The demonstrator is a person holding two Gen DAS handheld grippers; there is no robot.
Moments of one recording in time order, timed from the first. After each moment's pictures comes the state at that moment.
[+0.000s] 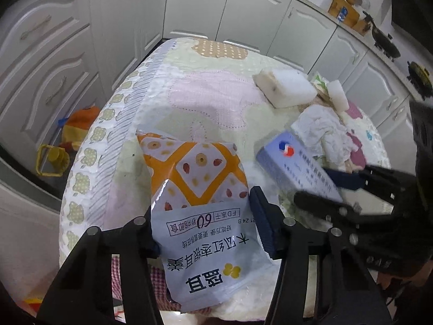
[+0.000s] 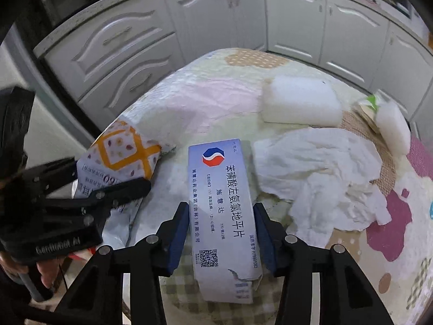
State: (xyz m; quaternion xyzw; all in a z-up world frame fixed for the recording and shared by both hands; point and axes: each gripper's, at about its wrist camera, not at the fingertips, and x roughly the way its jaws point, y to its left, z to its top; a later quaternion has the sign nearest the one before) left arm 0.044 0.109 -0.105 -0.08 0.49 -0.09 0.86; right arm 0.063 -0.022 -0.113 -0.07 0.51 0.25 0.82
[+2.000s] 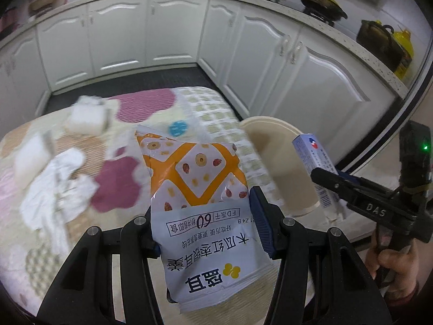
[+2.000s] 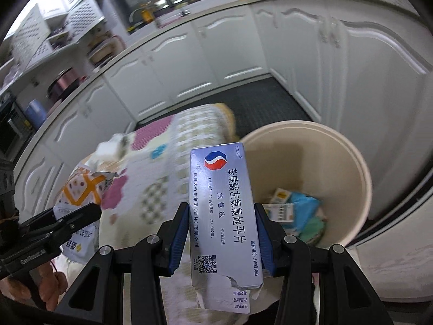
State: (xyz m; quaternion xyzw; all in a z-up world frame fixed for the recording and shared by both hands) left arm 0.027 -0.232 -0.046 0.05 0.45 -0.32 0.84; right arm -0.070 -0.405 -0.058 0.20 0.41 -0.06 0.89
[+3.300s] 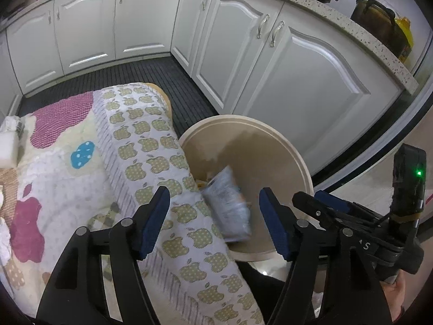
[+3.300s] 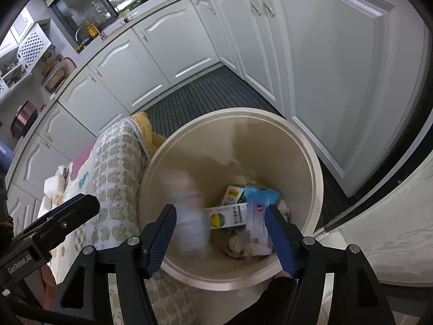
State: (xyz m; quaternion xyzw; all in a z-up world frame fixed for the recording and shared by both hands) left arm 0.054 -0.342 -0.081 0.05 0.47 -0.35 0.81; right arm -0.075 -0.489 -0.097 0.25 0.43 -0.14 0.86
